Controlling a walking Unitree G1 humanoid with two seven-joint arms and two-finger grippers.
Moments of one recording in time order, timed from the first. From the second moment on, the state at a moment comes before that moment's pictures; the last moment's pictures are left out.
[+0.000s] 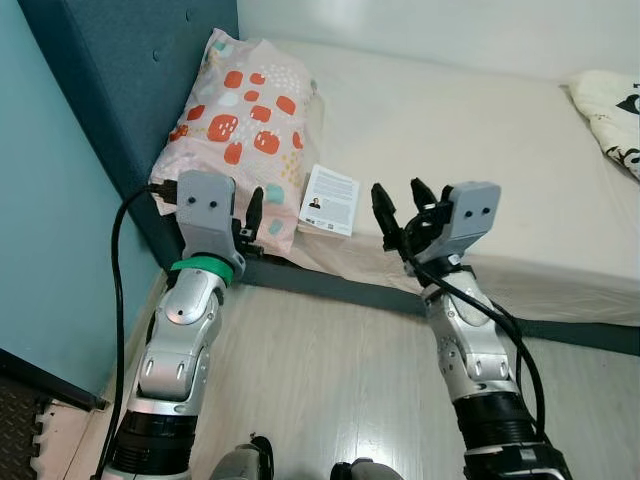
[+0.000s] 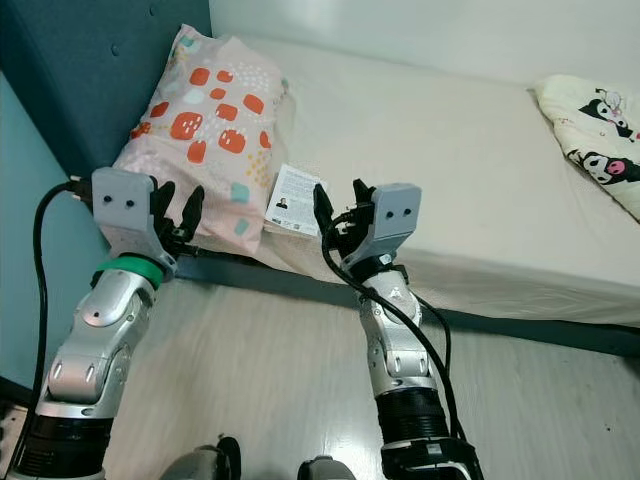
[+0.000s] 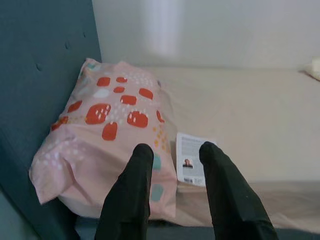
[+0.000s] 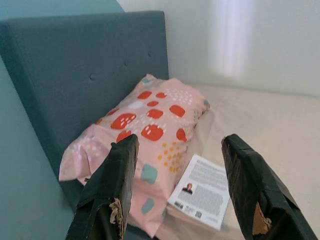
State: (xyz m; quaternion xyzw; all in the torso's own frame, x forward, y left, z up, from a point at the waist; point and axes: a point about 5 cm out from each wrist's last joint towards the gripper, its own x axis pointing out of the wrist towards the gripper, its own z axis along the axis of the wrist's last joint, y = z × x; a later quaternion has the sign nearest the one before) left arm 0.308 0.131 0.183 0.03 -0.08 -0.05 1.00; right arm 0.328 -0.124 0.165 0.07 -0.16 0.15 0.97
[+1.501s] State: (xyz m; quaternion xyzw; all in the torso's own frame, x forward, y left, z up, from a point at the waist) left arm 0.218 0.250 -0.033 0.15 0.30 0.13 0.93; right arm 0.221 -0.183 -0.051 0.04 0.29 0.05 0.95
